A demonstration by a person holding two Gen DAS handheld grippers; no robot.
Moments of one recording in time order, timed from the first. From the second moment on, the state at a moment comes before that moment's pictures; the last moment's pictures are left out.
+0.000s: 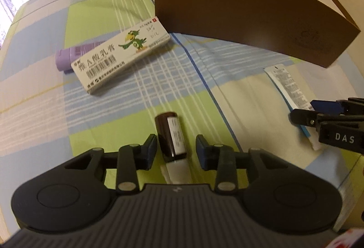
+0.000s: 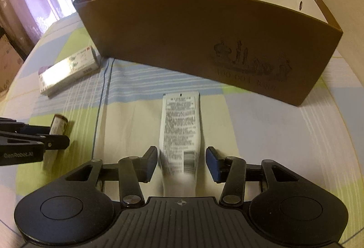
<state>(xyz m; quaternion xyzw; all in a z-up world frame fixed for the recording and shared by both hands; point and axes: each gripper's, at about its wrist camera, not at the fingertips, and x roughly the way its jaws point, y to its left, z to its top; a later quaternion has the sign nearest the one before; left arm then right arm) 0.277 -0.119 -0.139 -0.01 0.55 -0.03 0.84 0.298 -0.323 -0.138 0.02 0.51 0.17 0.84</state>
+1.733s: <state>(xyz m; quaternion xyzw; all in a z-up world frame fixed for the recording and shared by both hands) 0.268 -0.148 -0.079 0.02 0.49 -0.03 0.87 0.285 -0.350 -0.102 0.06 0.49 0.21 0.84</state>
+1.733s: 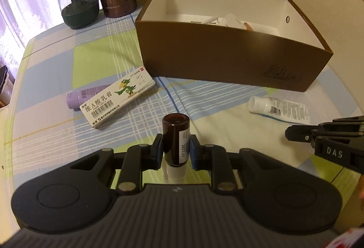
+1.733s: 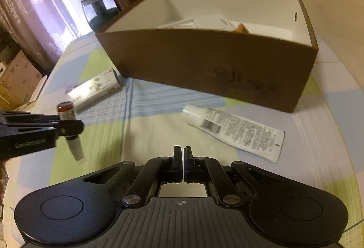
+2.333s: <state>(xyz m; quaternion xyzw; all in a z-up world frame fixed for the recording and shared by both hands) 0.263 -0.126 -0.091 0.00 0.51 0.01 0.86 0.340 -0.361 -0.144 -0.08 0.44 0.32 0.84</state>
